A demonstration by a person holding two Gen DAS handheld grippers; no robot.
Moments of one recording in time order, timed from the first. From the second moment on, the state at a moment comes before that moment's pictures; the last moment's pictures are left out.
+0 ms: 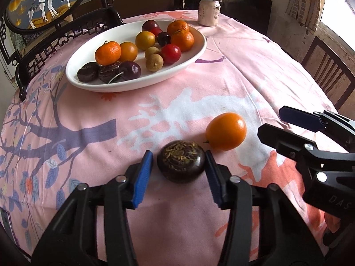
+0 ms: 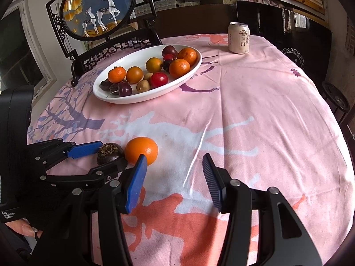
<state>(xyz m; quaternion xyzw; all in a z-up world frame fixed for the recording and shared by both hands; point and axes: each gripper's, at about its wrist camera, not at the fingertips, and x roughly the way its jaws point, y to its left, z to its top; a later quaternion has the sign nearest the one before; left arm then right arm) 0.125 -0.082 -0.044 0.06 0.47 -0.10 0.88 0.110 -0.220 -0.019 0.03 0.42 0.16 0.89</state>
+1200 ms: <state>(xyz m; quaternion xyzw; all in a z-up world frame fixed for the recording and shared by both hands) 0.141 0.003 -0.027 -0.04 0.45 -0.04 0.89 0.139 -0.149 -0.040 -0.08 0.44 0.16 0.88</state>
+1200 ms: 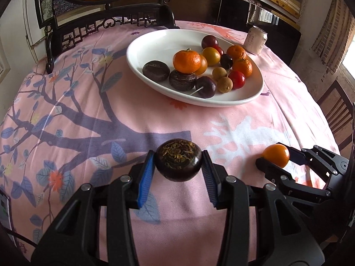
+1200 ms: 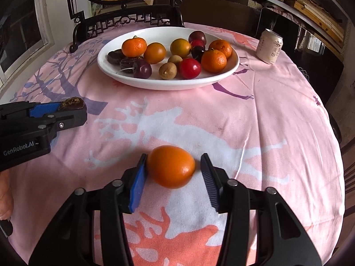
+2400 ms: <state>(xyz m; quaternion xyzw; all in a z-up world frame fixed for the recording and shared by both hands) 0.277 0.018 0.036 -0.04 0.43 0.05 0.90 0.221 -0.135 0.025 -0.04 0.33 0.15 0.93</state>
